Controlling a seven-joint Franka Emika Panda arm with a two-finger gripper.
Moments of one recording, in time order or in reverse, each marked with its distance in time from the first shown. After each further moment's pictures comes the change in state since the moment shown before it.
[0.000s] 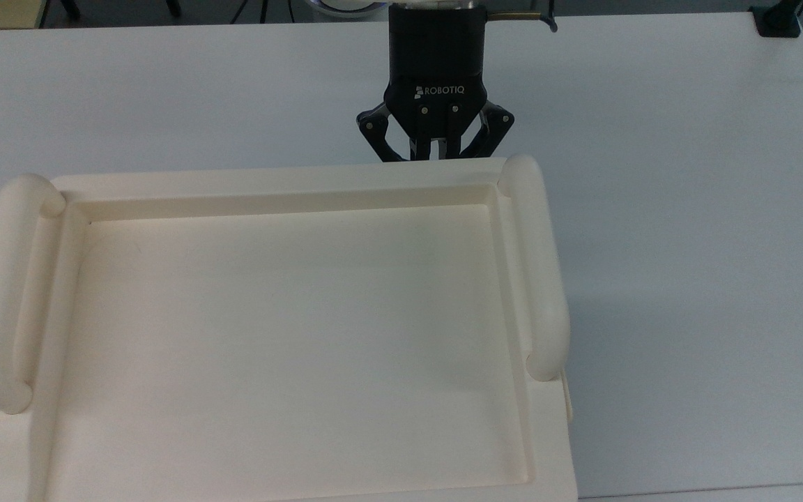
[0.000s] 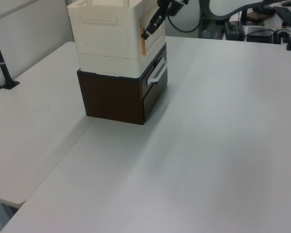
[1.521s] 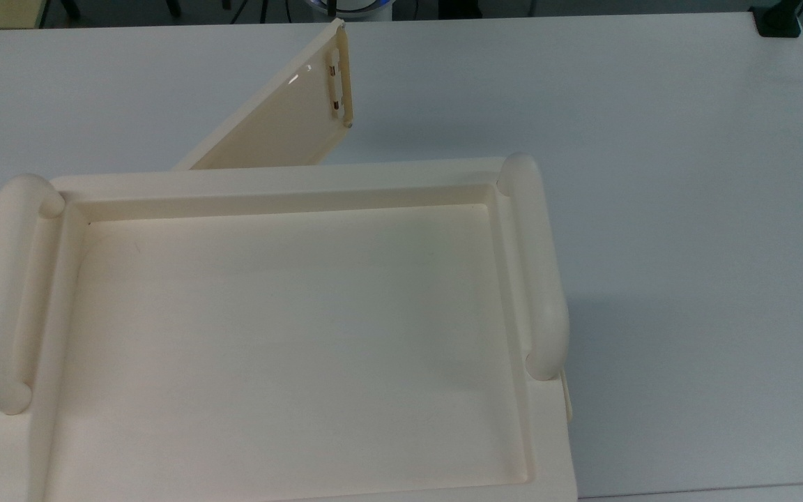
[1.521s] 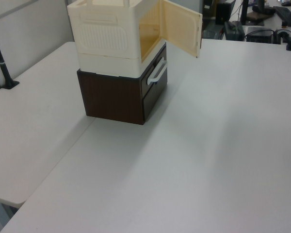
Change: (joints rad) arm -0.132 -0.223 -0.015 0.075 0.021 -0.767 -0.149
